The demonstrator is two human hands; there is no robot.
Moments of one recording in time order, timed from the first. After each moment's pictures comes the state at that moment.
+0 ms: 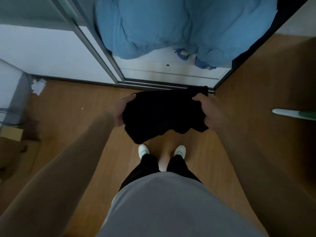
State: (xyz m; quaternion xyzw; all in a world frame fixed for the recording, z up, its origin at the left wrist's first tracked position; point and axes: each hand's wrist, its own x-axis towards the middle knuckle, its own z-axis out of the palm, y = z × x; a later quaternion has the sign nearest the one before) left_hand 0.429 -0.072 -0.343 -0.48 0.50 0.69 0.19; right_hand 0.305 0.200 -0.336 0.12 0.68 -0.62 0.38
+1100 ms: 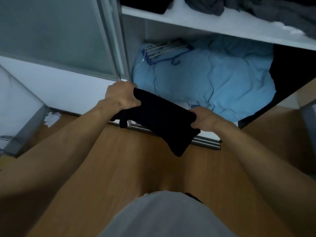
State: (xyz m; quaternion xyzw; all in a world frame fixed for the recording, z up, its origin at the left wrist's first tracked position) left_hand 0.405 -0.268 -0.217 -0.23 0.97 0.11 0.03; right_hand 0.288 0.010 -0.236 -0.32 0.89 -0.11 0.30
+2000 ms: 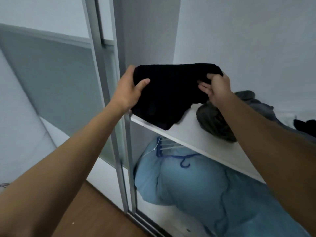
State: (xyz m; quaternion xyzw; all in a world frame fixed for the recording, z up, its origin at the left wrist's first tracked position) left_hand 0.139 -0.384 -0.004 -0.20 0.81 0.33 -0.44; right_hand -0.106 -0.240 0.013 -0.21 0.54 -0.78 0.22
